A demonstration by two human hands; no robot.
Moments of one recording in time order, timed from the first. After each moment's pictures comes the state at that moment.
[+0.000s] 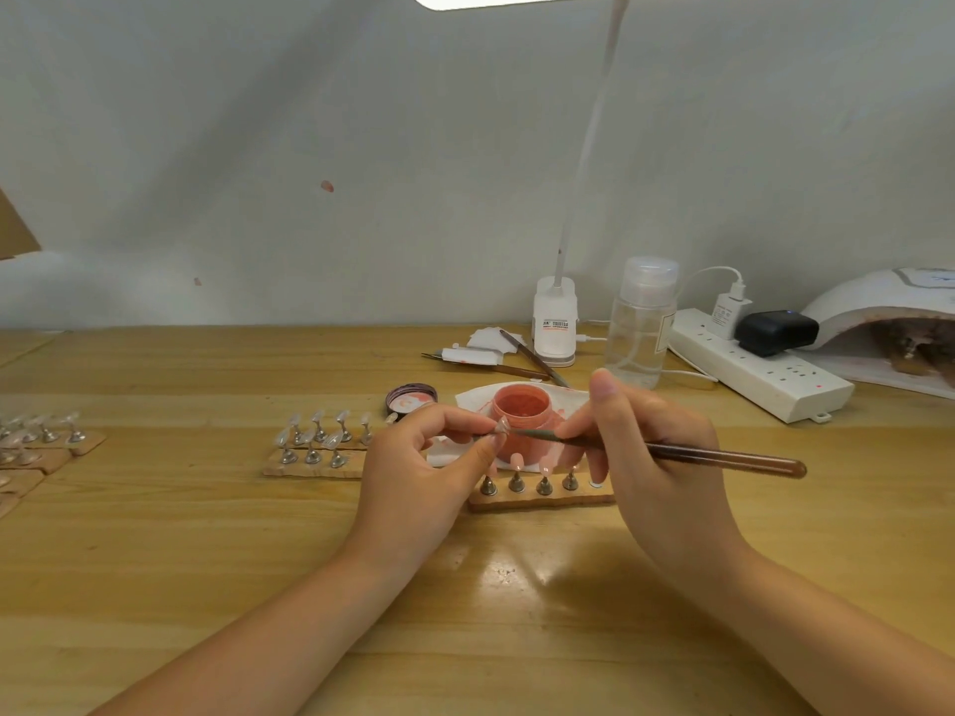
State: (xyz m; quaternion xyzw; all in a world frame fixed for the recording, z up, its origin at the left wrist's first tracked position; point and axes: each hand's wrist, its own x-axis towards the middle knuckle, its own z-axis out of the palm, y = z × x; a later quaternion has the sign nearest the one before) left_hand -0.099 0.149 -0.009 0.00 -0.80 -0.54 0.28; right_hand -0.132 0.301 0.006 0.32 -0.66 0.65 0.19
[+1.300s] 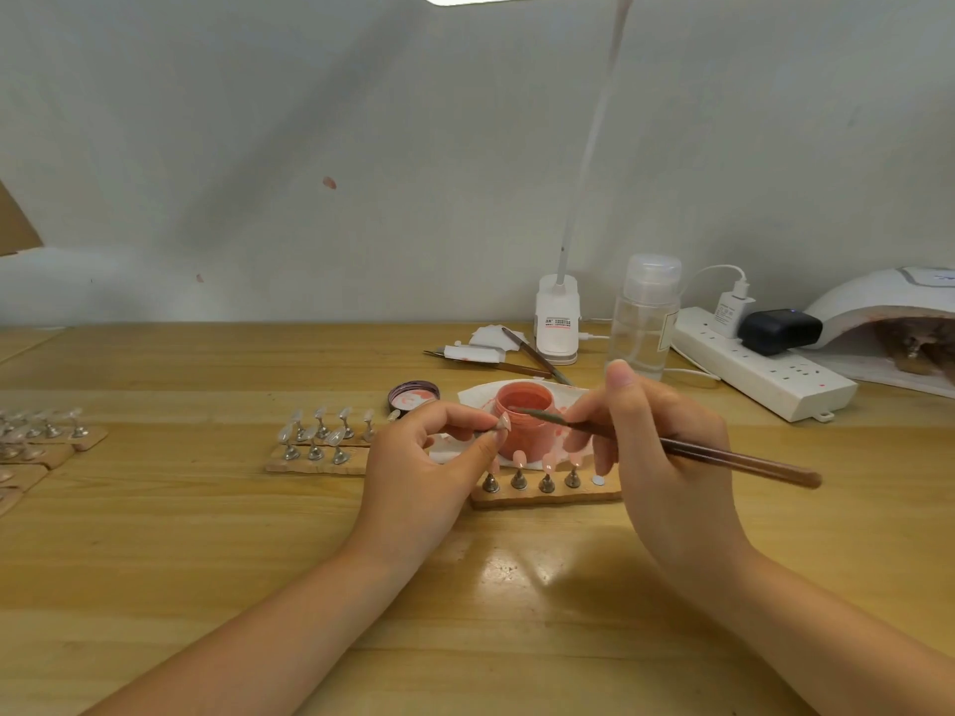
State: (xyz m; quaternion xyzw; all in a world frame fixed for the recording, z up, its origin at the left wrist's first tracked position) left_hand -0.099 0.150 -0.008 0.01 -0.80 -0.54 0.28; right_hand -0.131 0.299 0.006 0.30 -0.66 0.66 0.20
